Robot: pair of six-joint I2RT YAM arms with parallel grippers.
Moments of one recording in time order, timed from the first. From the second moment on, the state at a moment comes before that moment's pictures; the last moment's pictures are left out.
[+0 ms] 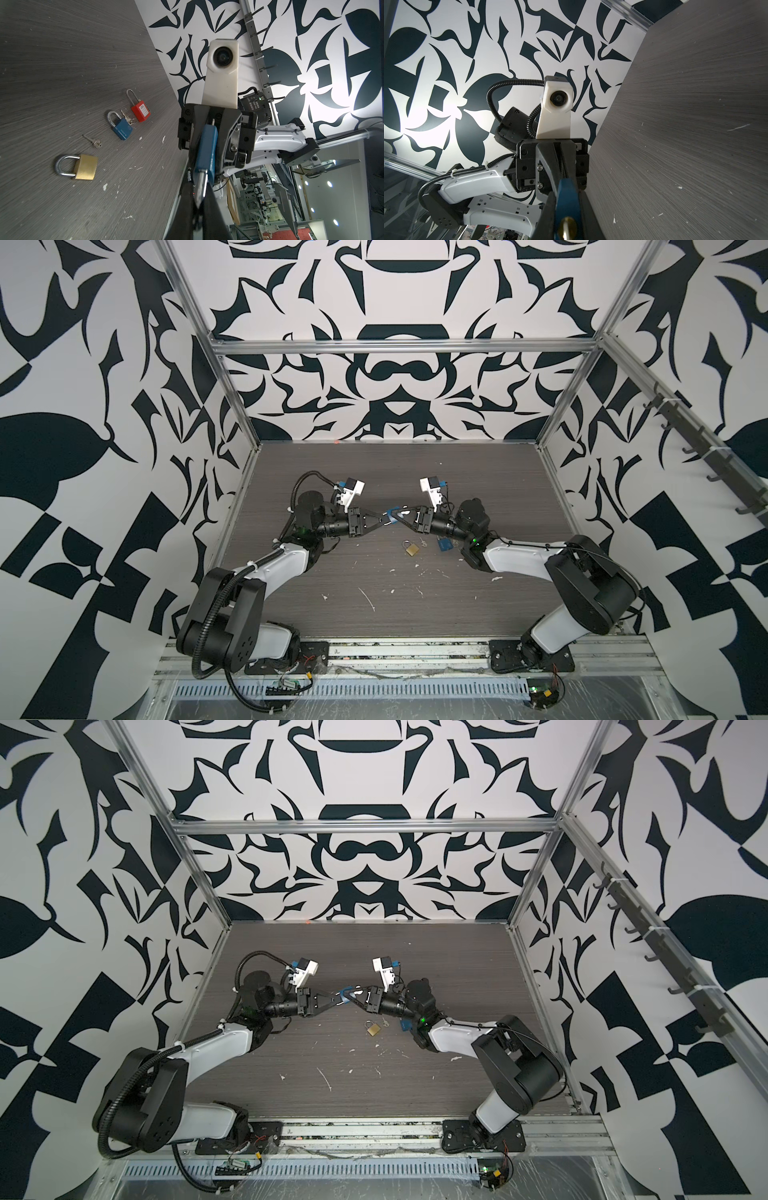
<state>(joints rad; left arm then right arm) -0.33 1.38 0.59 0.69 1.12 -1.03 0.63 1.59 0.66 1.00 -0.71 1.13</state>
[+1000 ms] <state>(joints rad) -0.38 1.48 0.67 0.97 1.03 -1.17 0.68 1.65 0.54 0.98 -0.70 1.20</state>
